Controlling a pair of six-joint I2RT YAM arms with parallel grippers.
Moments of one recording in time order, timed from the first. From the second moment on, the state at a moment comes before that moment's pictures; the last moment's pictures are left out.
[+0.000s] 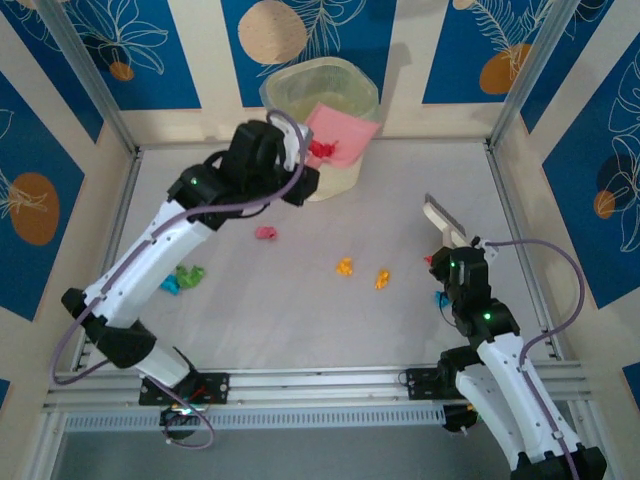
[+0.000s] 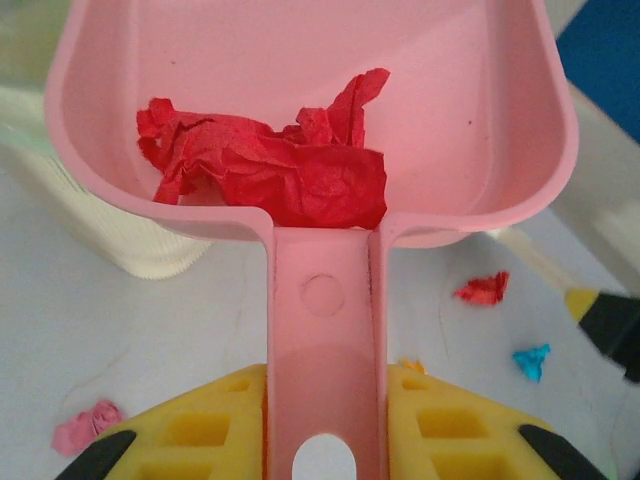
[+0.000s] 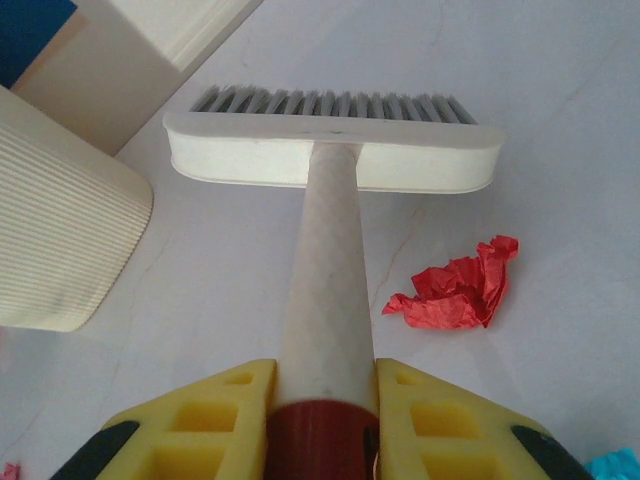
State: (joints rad) left arm -0.75 1.57 1.95 -0.95 -0.03 -0.27; right arm 0.22 0.57 0.47 -0.49 0.28 0.82
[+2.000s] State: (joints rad) left arm -0.38 2.13 2.05 0.21 0.57 -1.70; right arm 0.33 0.65 0.47 -0.44 0.38 0.76
